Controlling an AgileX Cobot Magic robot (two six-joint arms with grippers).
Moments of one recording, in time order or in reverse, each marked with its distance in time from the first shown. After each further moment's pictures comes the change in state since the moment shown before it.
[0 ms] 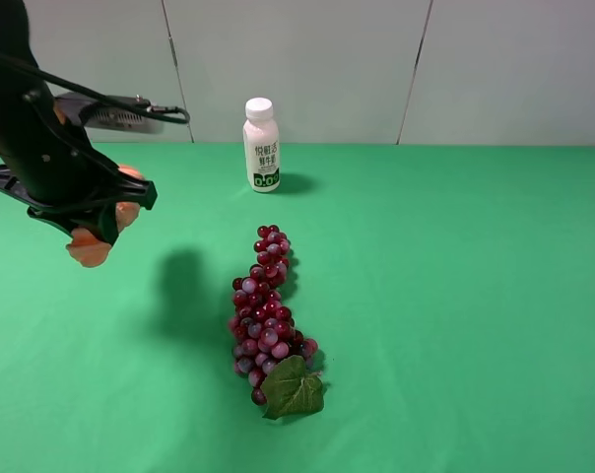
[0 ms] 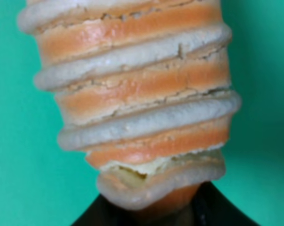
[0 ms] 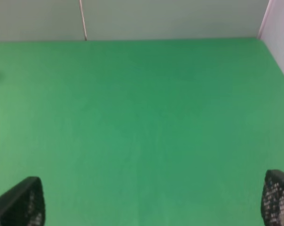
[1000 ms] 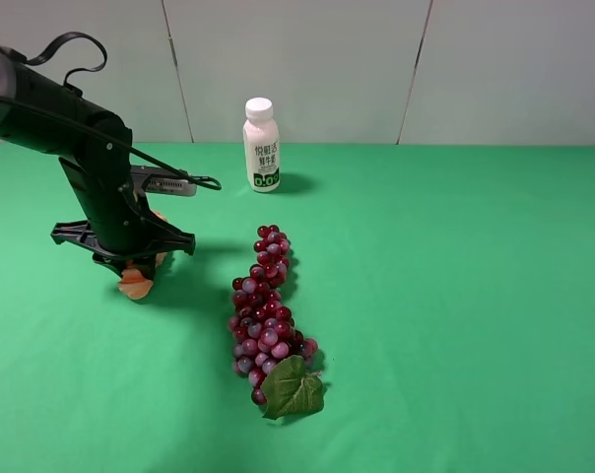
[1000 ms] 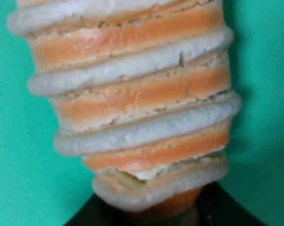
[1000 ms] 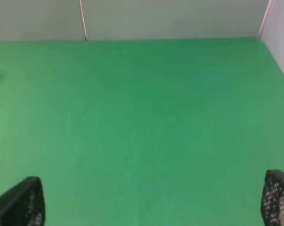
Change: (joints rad) left arm 0.000 0.391 0.000 0.116 -0.298 -0.206; right arm 0.000 0.000 0.000 0.000 0.000 0.000
